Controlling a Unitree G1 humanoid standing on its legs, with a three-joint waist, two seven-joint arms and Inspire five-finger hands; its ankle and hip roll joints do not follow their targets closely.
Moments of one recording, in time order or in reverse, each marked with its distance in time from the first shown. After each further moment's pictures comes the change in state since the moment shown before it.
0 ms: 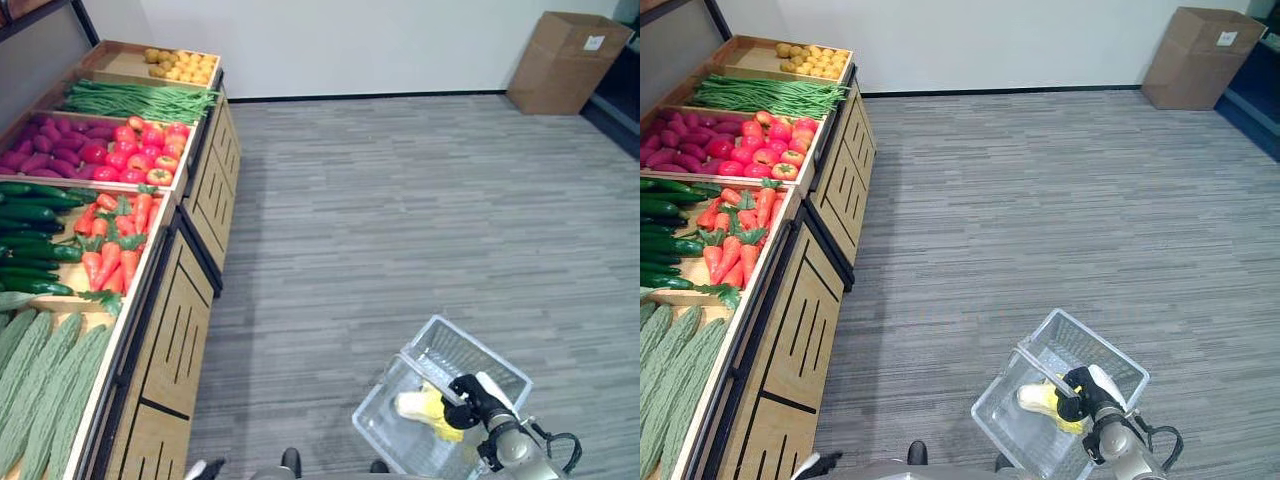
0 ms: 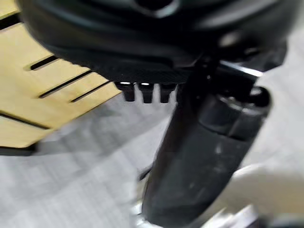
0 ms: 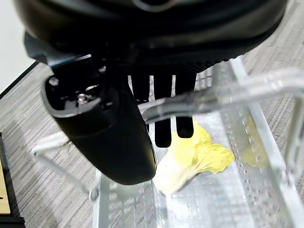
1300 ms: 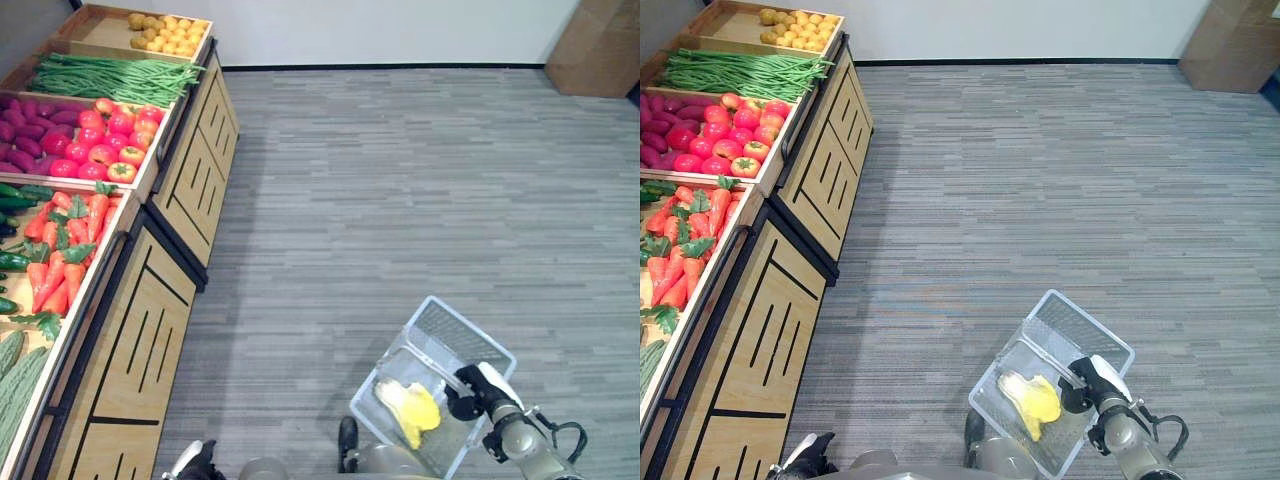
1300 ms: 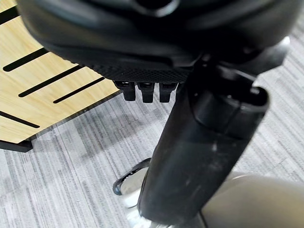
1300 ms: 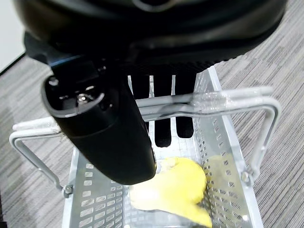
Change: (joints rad) left arm -0.133 -0.023 0.047 0.044 0.012 0.071 0.099; right arm -0.008 -0.053 0.020 -0.045 0.001 0.000 0.005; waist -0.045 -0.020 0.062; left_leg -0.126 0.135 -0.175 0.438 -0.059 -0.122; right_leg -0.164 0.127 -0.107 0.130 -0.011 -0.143
